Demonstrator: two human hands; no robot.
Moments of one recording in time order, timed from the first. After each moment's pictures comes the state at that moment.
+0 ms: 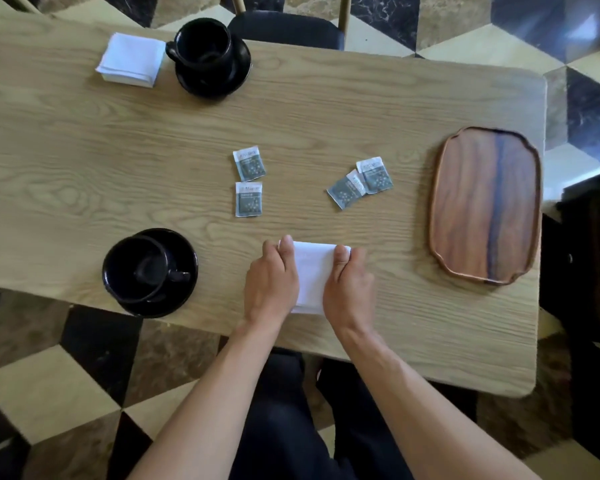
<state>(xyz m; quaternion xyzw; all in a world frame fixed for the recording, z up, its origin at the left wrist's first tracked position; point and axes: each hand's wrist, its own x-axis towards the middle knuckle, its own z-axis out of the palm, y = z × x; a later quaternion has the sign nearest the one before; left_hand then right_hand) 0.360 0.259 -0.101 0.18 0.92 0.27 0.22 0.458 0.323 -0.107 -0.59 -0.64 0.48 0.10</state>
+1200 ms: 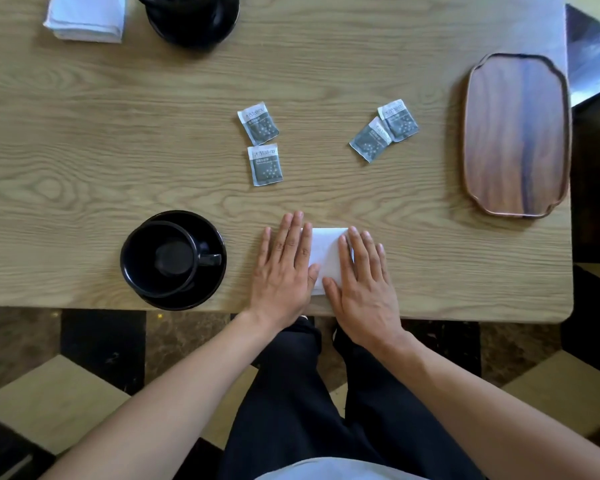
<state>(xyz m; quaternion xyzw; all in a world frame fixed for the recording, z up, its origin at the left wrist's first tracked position) 0.325 0.169 -0.162 0.60 0.79 0.04 0.11 0.482 0.242 -0.149 -0.38 -0.91 0.15 -0.02</state>
